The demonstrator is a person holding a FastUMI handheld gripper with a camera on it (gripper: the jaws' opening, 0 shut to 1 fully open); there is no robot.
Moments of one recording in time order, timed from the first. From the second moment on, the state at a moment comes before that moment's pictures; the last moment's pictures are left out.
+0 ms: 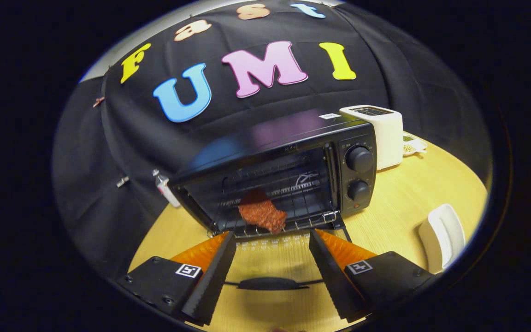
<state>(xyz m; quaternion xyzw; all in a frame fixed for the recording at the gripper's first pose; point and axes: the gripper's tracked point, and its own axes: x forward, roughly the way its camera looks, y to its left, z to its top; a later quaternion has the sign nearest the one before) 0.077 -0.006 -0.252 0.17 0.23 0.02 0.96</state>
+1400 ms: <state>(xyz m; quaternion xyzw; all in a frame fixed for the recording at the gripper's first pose) 0.029 0.019 -0.356 0.05 0.39 -0.01 0.92</state>
